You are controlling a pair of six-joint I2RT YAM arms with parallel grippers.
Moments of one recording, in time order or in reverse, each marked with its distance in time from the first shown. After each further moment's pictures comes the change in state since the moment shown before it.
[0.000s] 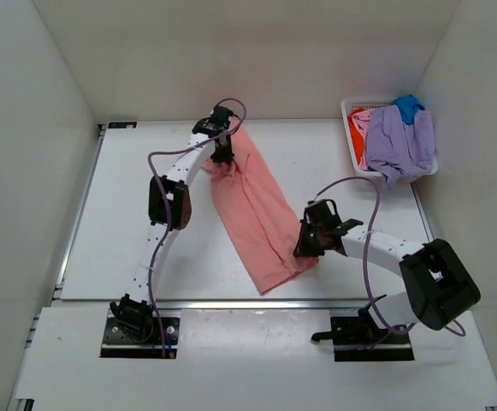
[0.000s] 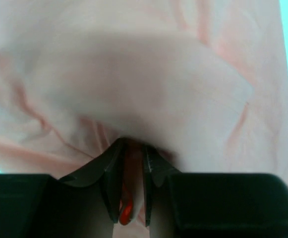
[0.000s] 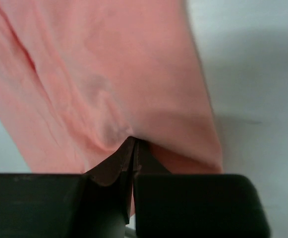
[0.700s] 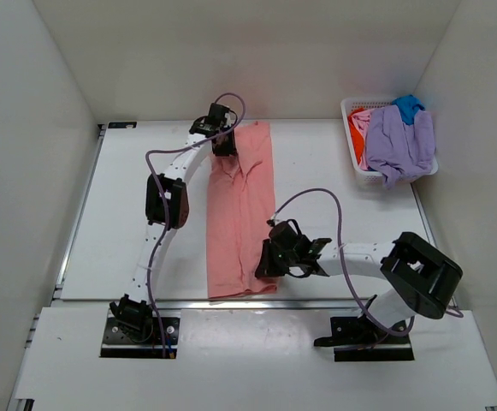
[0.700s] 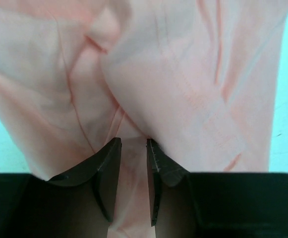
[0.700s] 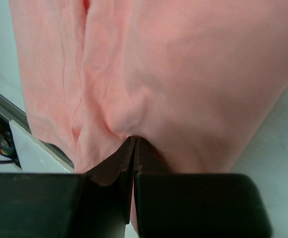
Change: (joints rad) left arm 0.015 0.011 -0.020 0.196 0.149 0.017; right arm 0.395 0.088 -0.045 0.307 -0.063 0.233
